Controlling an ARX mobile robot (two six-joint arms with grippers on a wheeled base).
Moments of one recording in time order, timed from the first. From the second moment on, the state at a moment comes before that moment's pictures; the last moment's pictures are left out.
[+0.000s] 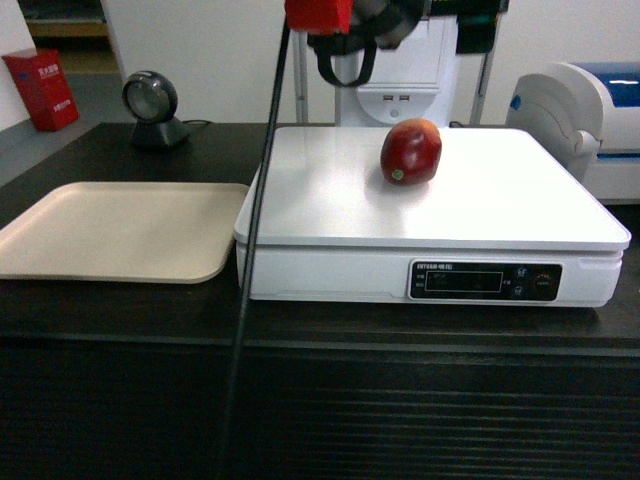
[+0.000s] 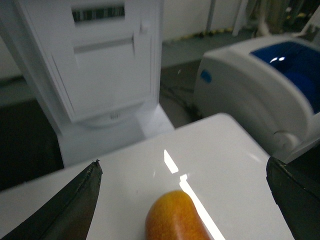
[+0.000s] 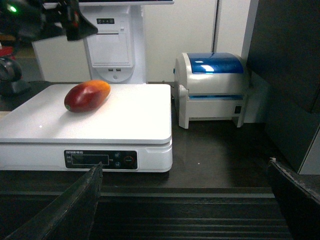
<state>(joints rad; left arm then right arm) -0.50 2.28 1.96 0.03 -0.02 -0.07 0.00 0.00 0.01 0.00 0.00 0.00</state>
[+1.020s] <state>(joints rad) -0.17 1.38 0.56 0.82 -0.17 0.01 0.00 0.00 0.01 0.00 0.00 0.00</state>
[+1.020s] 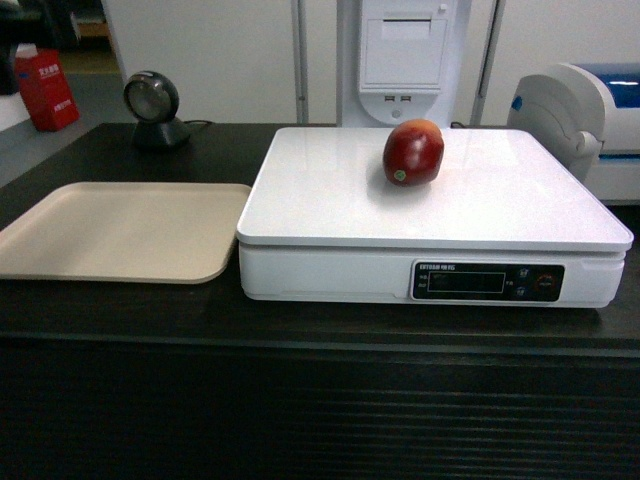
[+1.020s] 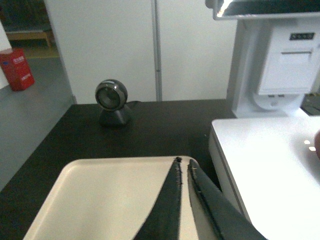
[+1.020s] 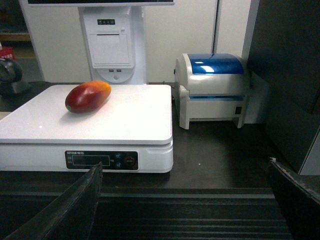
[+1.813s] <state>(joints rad) 0.00 0.83 0.09 0.74 0.00 0.00 0.00 0.00 0.01 0.00 0.00 0.00</state>
